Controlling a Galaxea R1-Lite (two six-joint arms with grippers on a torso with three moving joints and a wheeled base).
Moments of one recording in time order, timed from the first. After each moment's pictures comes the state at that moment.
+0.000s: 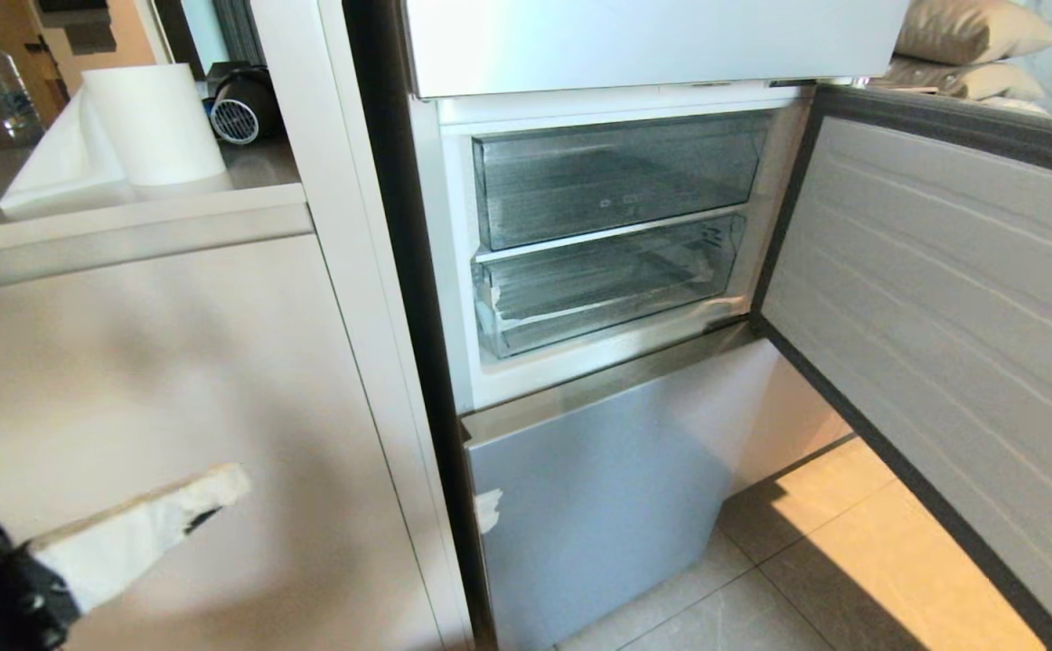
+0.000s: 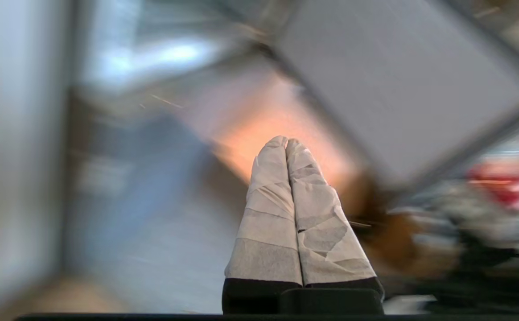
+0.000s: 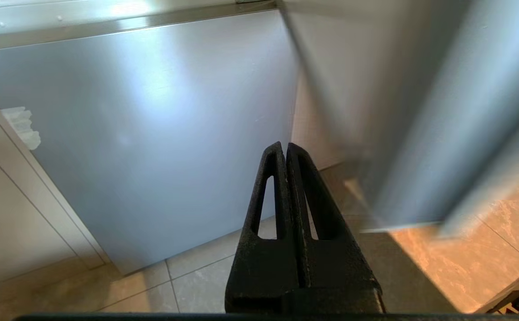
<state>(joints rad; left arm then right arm) -0.81 0.85 -0.49 -0.39 0.23 -0.43 0.01 0.00 0.00 0.00 0.00 0.00</state>
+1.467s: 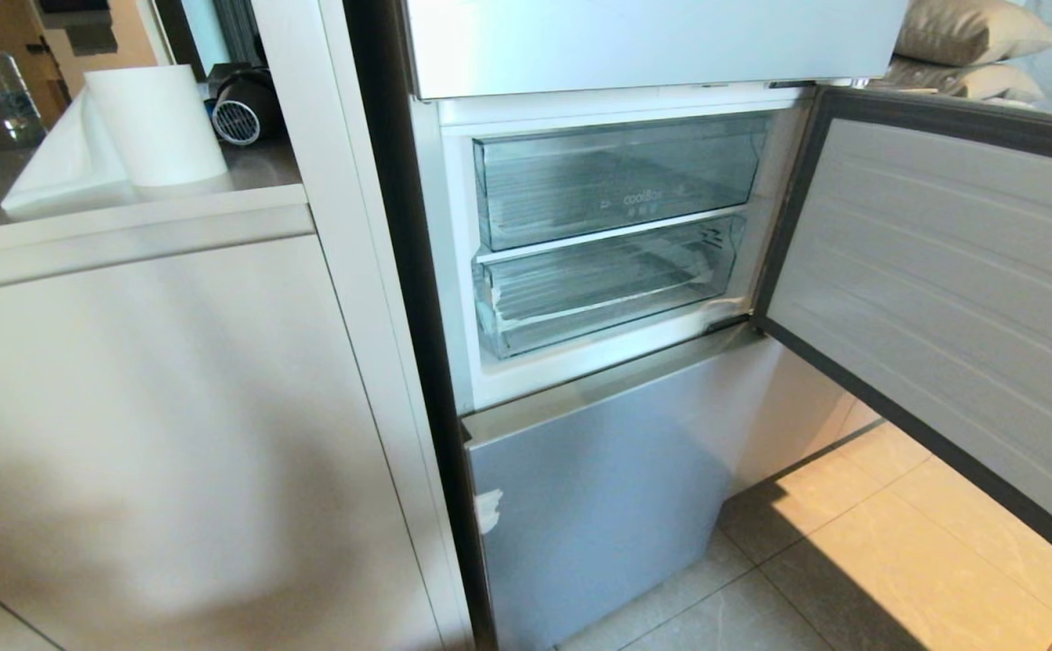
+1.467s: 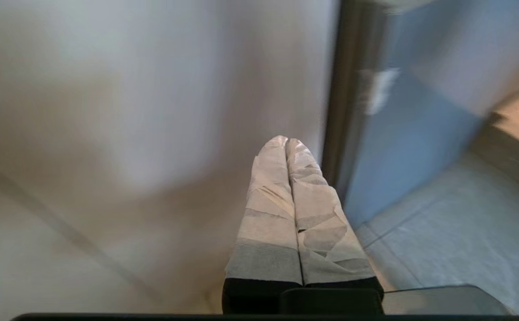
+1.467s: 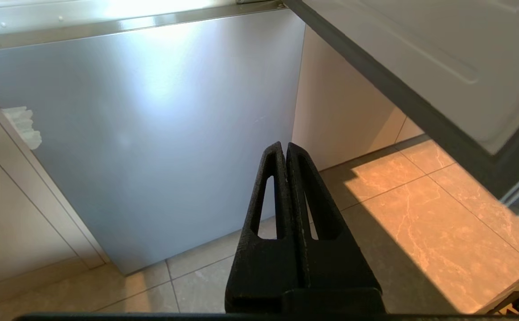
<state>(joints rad) 0.00 0.10 -0.02 0.01 0.01 0.10 0.01 0.00 0.00 0.00 0.00 -0.01</state>
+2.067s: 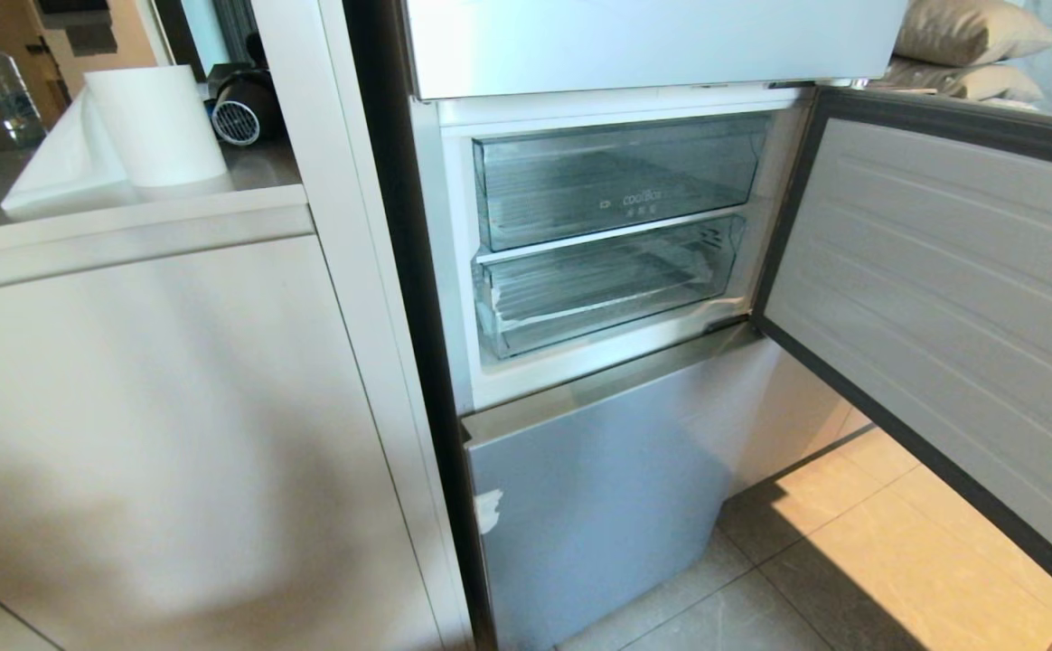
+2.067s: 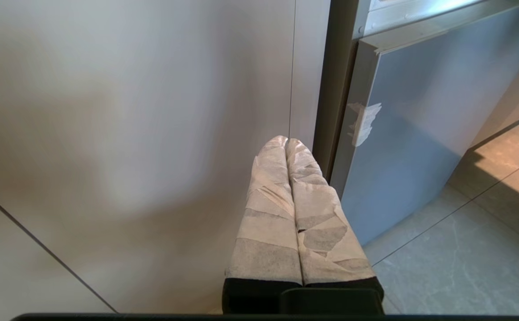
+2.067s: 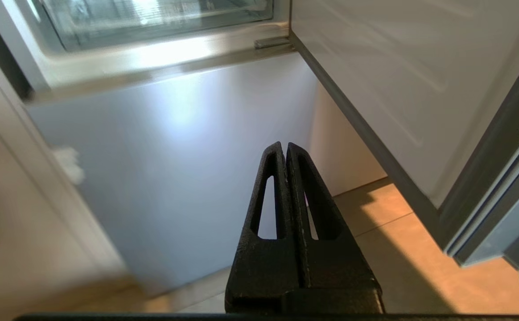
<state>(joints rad) 0.00 0.00 0.00 0.00 0.00 0.02 0.01 0.08 -0.19 0.04 0.05 0.05</state>
